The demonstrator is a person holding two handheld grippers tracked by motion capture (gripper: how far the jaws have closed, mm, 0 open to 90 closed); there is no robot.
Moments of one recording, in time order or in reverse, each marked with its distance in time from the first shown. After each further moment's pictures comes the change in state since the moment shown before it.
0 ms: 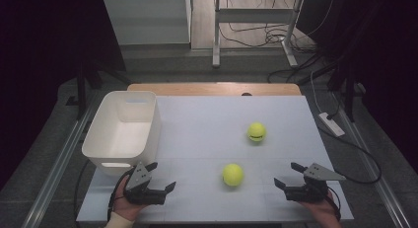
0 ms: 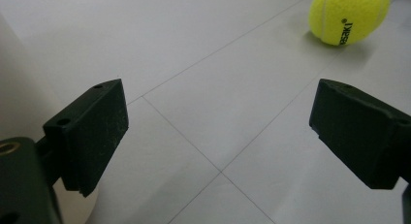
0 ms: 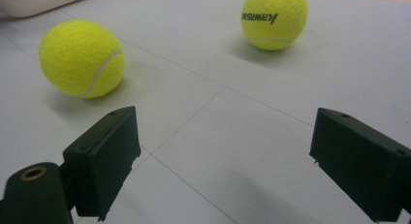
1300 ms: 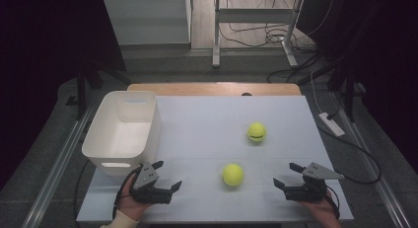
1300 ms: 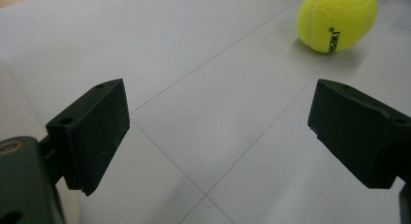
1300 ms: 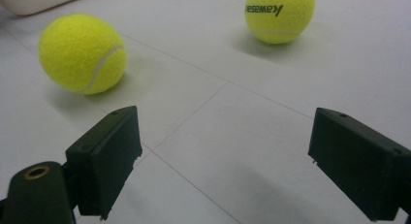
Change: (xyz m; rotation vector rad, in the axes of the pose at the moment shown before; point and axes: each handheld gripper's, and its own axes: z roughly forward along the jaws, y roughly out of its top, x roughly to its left) left arm -0.012 0.014 0.008 0.005 -0.005 0.048; right arm -0.002 -0.003 0.004 0.013 0.024 0.011
